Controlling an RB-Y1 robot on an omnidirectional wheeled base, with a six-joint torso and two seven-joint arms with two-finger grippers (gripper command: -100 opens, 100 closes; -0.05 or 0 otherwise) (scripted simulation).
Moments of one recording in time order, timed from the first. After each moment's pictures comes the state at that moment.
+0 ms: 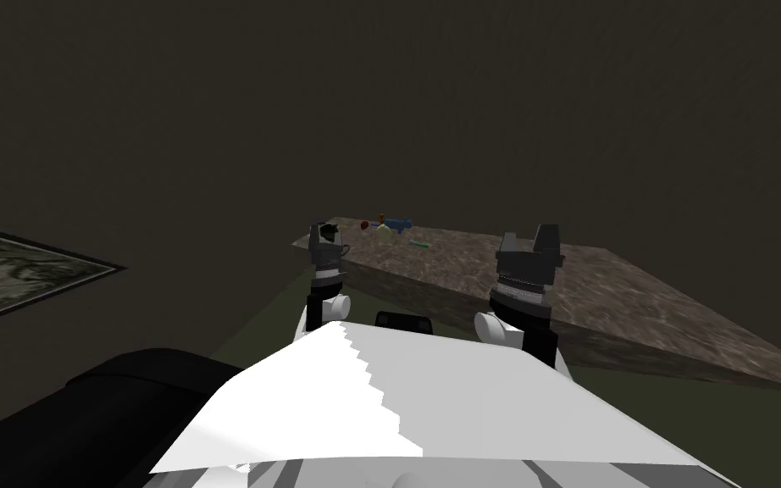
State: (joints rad) left arm 0.51 -0.01 0.01 -2.28 0.03 -0.44 0.12; right arm 0.53 0.02 -0.02 -2.29 0.00 -0.56 0.08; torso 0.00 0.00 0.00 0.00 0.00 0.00
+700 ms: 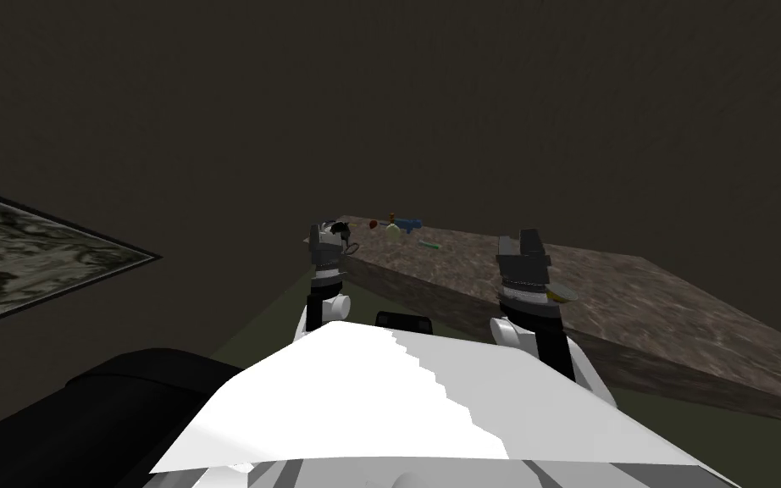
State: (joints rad) left arm 0.51 -0.01 0.01 -2.28 0.03 -0.44 0.12; right arm 0.52 -0.18 -0.09 -2.23 0.04 -0.56 0.09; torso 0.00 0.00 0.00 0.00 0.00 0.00
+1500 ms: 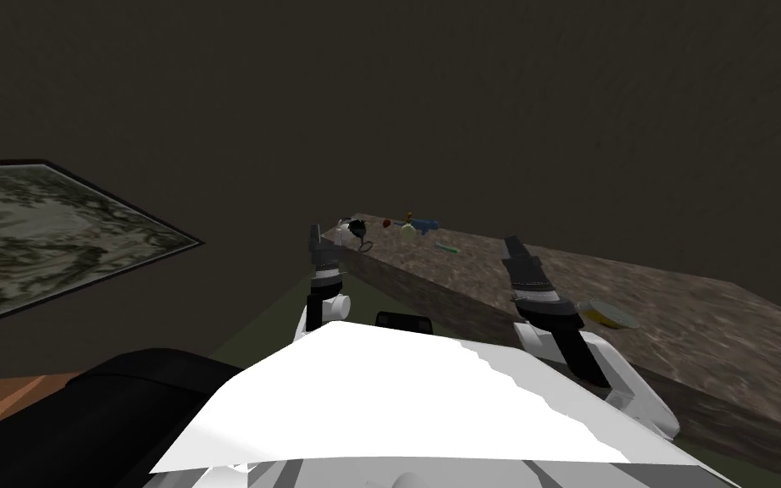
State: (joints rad) left arm 0.51 -0.01 0.01 -2.28 0.03 -0.44 0.12; right arm 0.51 -0.39 -0.18 -2.12 0.11 -0.57 0.10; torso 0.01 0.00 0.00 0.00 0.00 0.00
